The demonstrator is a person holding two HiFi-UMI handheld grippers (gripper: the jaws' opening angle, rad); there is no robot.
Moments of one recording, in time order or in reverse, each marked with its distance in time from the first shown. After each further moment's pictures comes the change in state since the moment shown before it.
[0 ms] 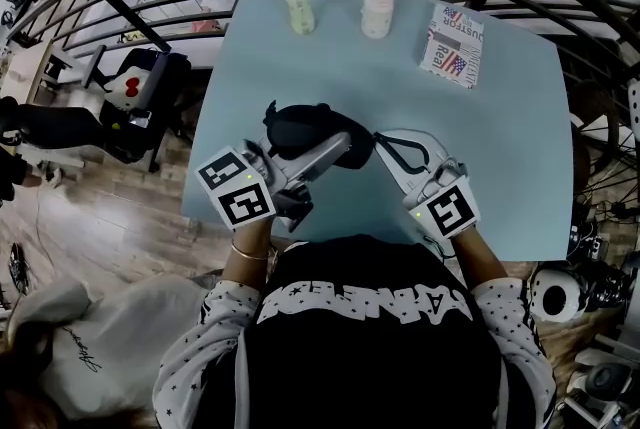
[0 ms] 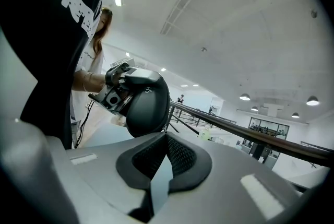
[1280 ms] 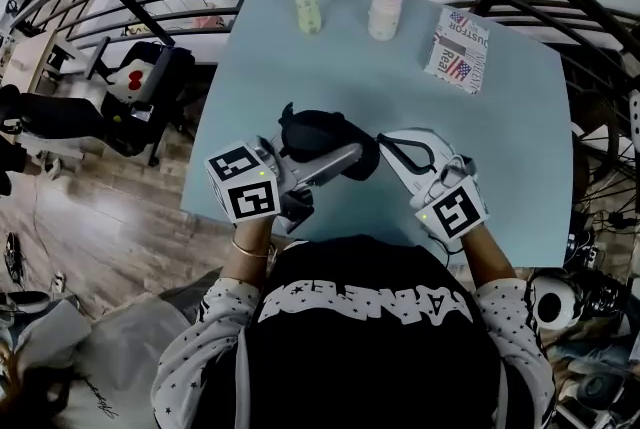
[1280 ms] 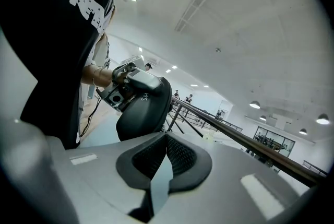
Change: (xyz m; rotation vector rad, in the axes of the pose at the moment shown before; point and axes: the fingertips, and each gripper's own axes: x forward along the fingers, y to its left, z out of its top) left arm 0.001 -0.005 -0.018 -0.012 0.102 -0.049; right arm 0.003 0.004 0.011 -0.139 0.026 0.084
